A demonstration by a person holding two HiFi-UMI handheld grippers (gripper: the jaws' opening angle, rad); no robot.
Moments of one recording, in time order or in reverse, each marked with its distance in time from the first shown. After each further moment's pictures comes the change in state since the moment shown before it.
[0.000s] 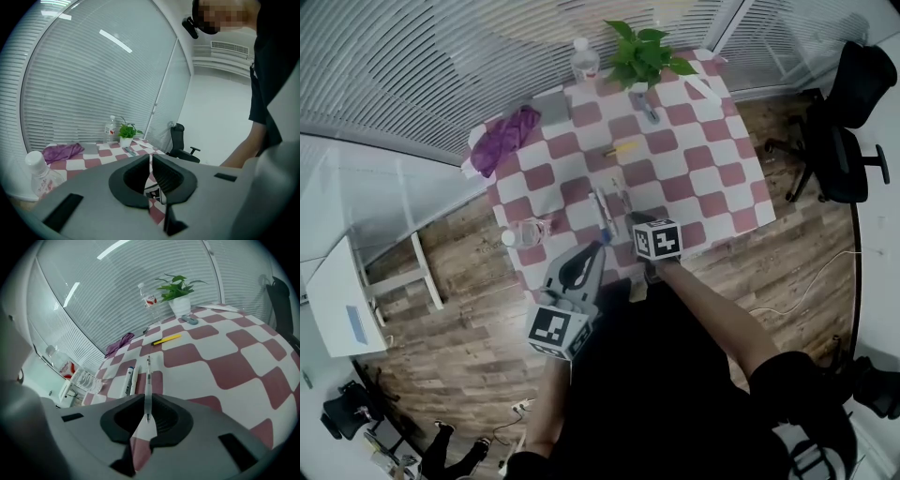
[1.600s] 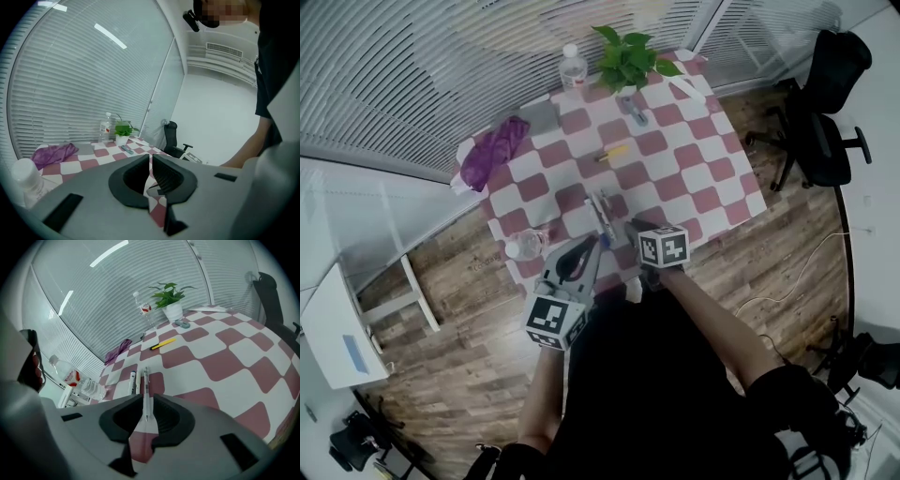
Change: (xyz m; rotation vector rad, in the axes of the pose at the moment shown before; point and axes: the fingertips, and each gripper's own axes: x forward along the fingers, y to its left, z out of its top) left arm 0.006 0.029 -0.008 0.034 0.026 -0.120; right arm -0.020 0.011 -0.002 0.086 -0.055 -0.028
